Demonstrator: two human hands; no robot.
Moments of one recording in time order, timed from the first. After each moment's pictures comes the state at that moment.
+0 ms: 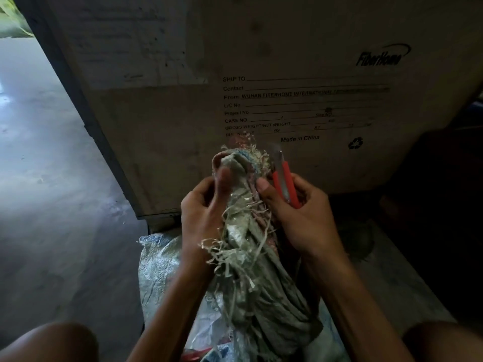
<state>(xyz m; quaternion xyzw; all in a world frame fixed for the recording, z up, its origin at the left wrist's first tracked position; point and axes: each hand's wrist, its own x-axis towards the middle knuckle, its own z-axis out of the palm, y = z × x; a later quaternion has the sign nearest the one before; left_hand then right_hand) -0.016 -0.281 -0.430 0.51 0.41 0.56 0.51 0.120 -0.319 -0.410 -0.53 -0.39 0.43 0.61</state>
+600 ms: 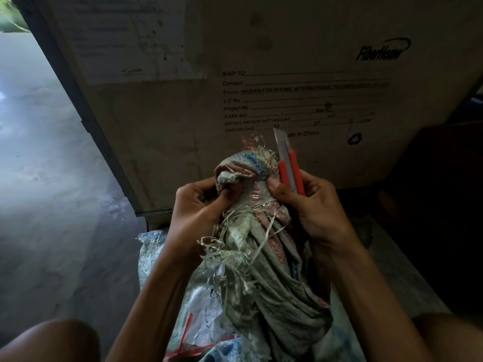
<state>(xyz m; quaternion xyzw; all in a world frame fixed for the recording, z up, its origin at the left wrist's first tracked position) -0.036 -0.274 -0.427 0.54 0.34 0.52 0.57 0.135 -0.310 -0.415 -0.49 -0.40 0.47 0.62</state>
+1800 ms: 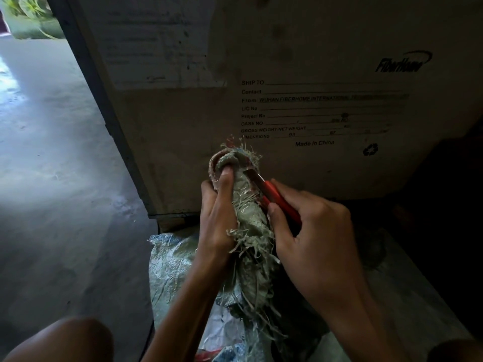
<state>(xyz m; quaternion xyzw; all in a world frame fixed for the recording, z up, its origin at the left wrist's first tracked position) -0.023 -0.270 -0.437 0.51 0.48 0.52 0.49 0.091 -0.347 -0.394 -0.65 -0.64 0.05 0.41</state>
